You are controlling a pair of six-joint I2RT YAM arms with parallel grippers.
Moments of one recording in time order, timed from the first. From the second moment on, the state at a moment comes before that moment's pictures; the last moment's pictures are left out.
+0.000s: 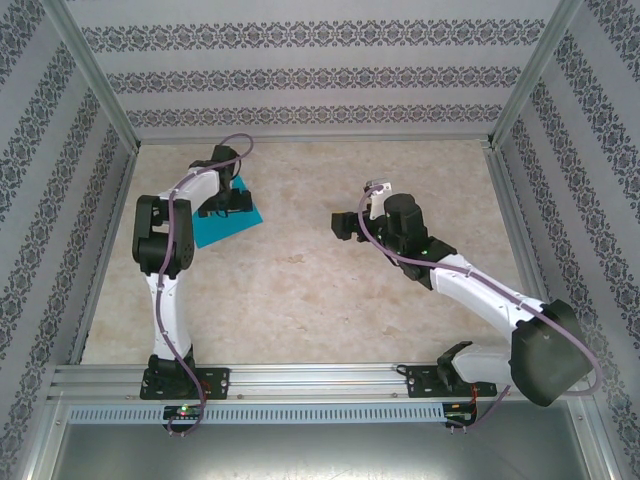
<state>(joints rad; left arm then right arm) -0.09 2.20 1.68 -0.79 -0.12 -0.28 0.53 1.26 0.78 0.07 -0.07 0.32</state>
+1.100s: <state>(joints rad) -0.38 2.11 1.53 -0.77 -0.05 -0.42 0.47 1.06 0.64 0.00 -0.06 0.37</state>
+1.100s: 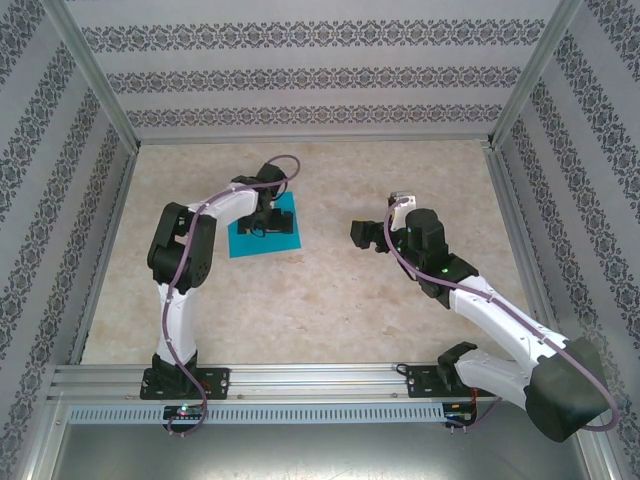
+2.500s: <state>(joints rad) -0.73 1.77 1.43 -0.84 -0.01 -0.56 0.63 1.08 0.77 -0.45 -0.11 0.42</state>
